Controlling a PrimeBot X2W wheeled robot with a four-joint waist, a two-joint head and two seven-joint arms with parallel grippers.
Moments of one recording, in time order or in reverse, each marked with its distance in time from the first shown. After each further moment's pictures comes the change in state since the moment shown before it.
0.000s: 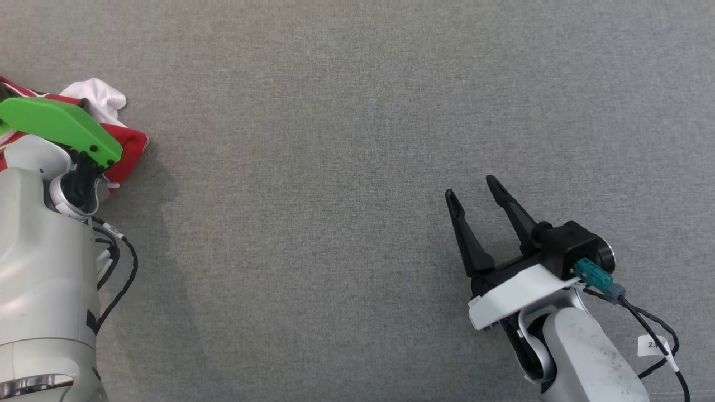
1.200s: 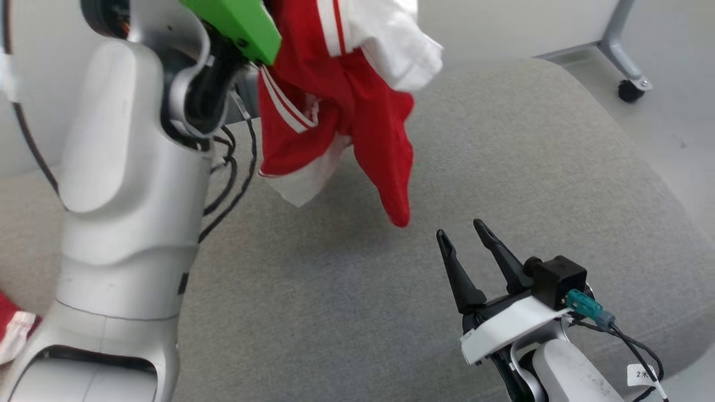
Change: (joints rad) left arm -0.108 -0.152 -0.363 -0.554 -0.112 -0.075 0.033; right arm 0.066 -0.001 0.061 0.085 0.130 0.000 -0.049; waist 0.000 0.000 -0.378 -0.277
